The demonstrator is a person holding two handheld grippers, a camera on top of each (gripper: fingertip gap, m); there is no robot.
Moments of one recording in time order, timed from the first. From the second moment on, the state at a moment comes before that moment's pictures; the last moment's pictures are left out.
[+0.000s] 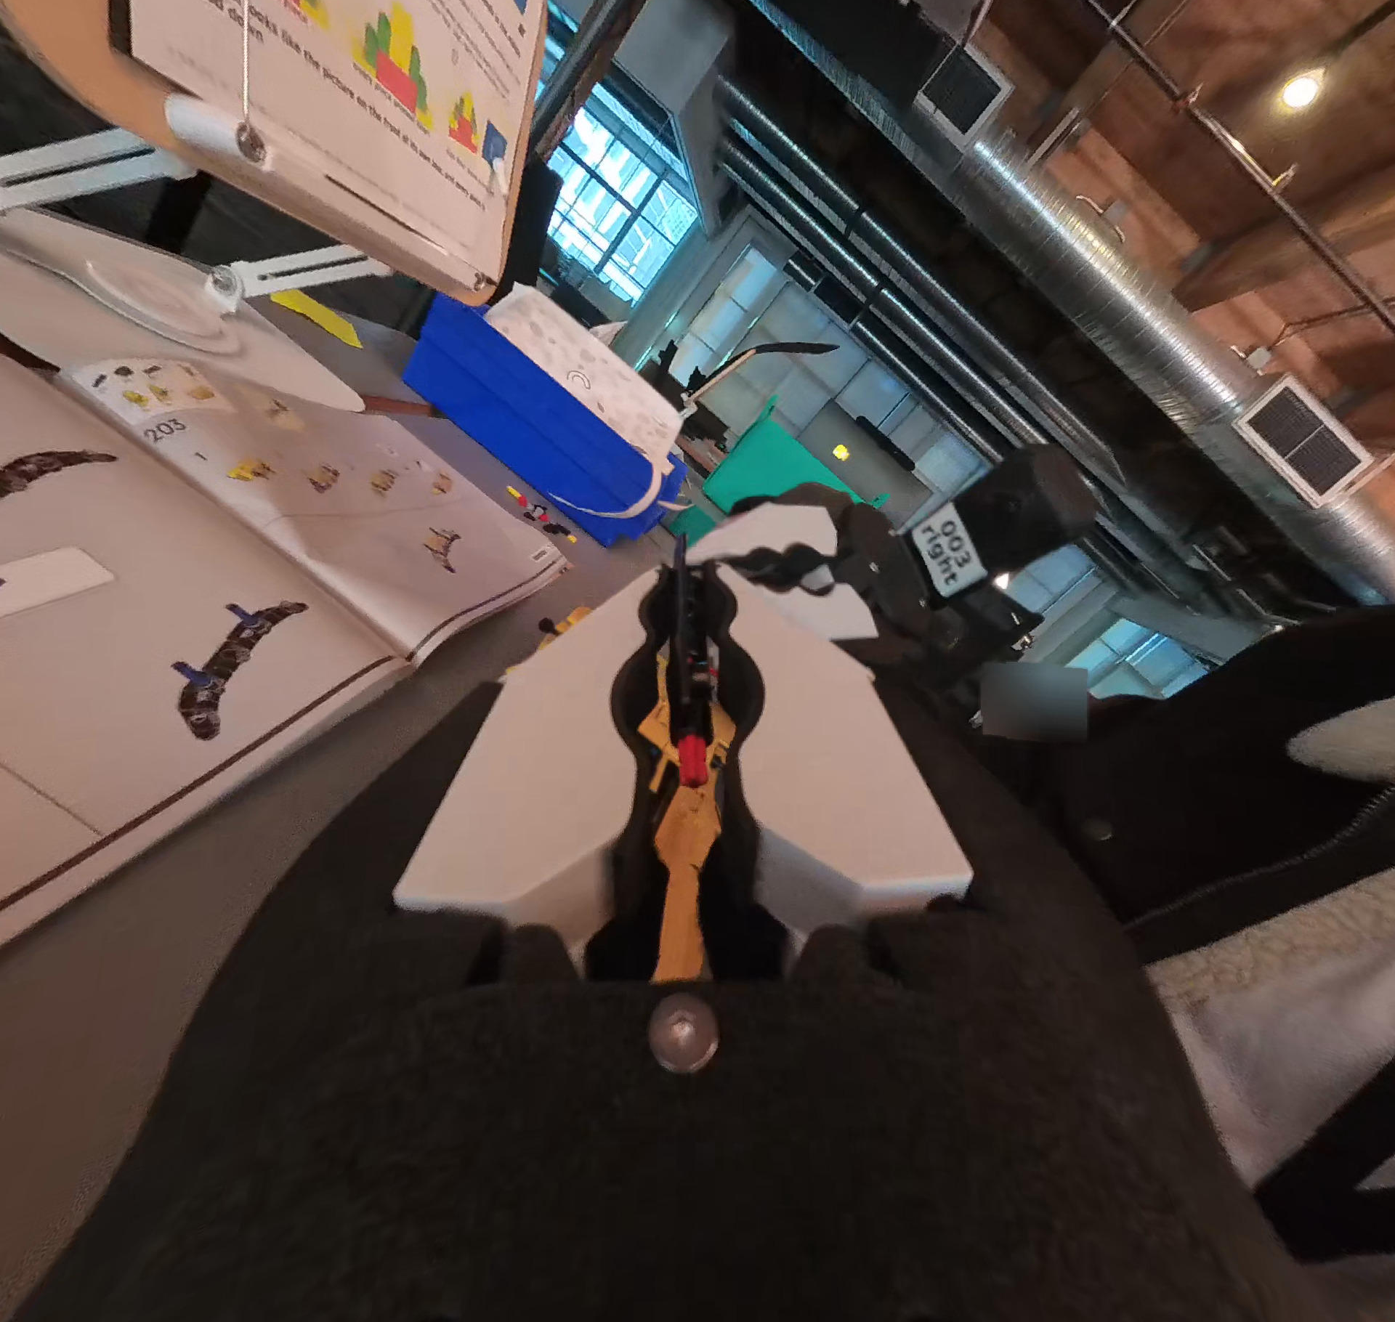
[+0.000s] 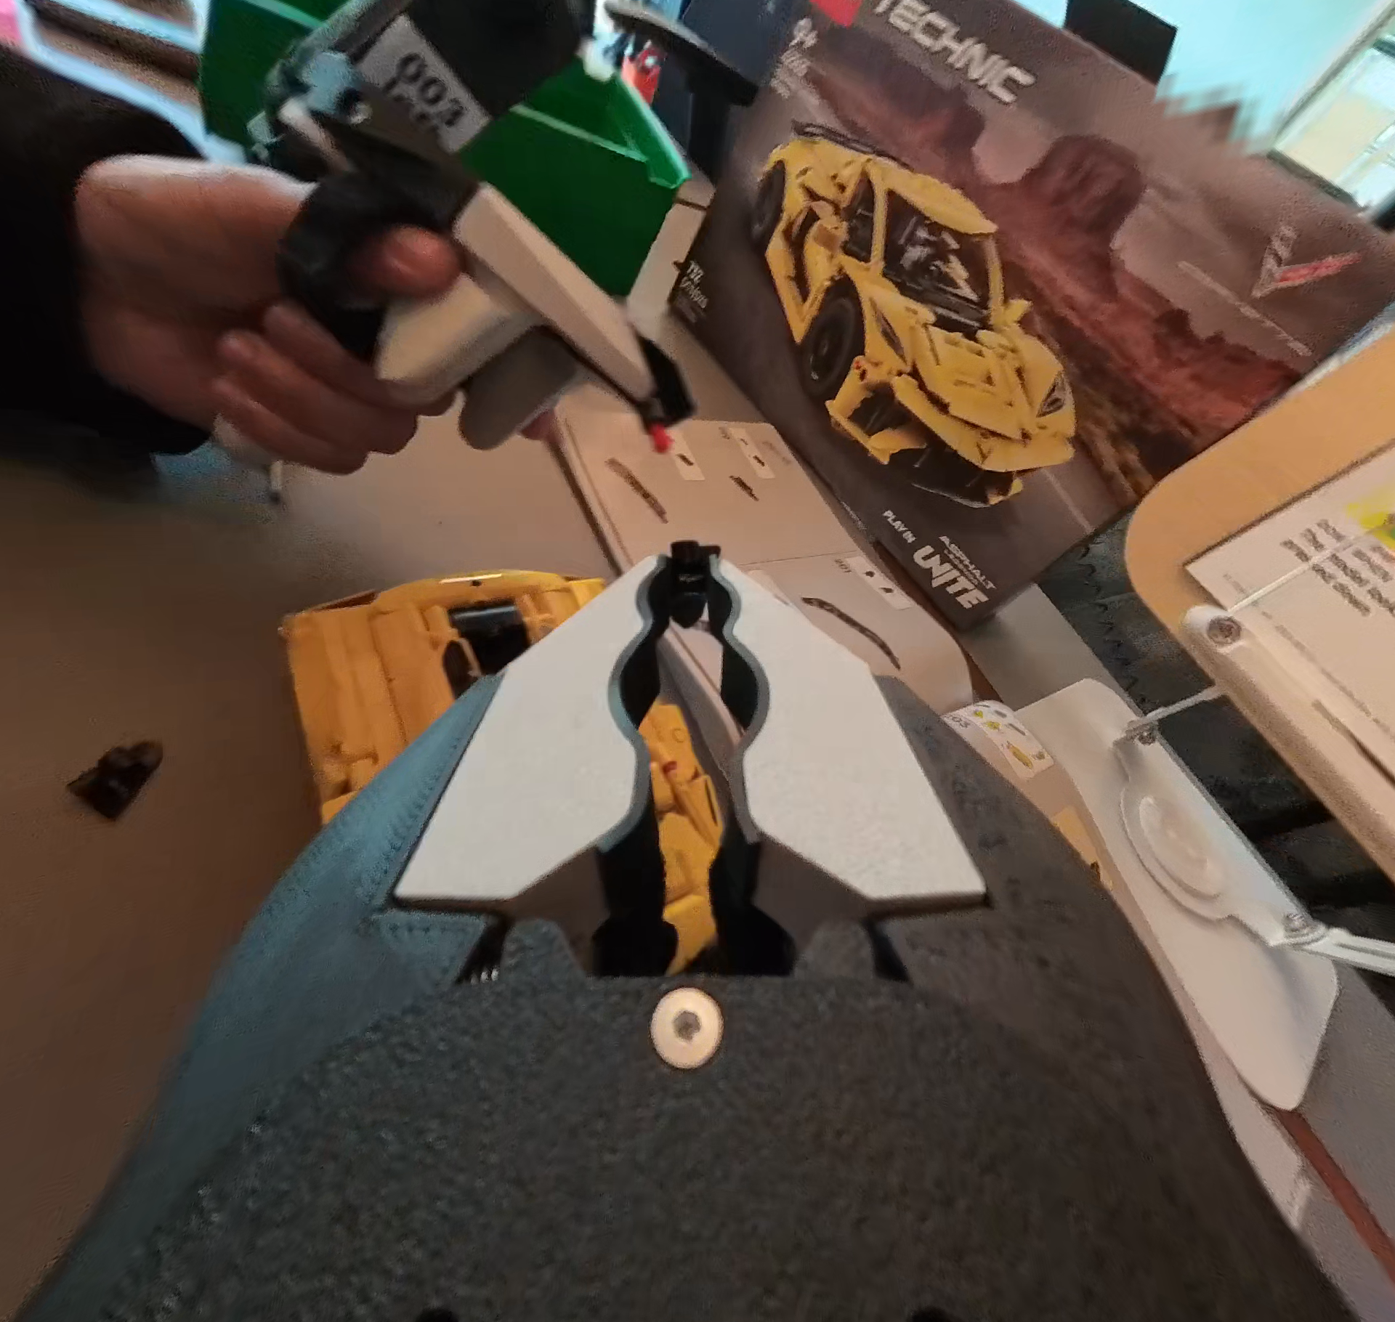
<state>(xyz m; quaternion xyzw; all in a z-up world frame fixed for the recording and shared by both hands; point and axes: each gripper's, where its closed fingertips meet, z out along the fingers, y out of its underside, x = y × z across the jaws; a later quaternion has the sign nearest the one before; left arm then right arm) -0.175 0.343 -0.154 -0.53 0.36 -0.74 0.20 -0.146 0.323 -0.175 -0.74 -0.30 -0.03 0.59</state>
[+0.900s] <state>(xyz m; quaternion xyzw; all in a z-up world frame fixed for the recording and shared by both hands) -0.166 0.325 -0.175 -0.57 0.37 -0.71 0.17 -0.160 0.321 -0.184 -0.70 -0.41 -0.30 0.51</state>
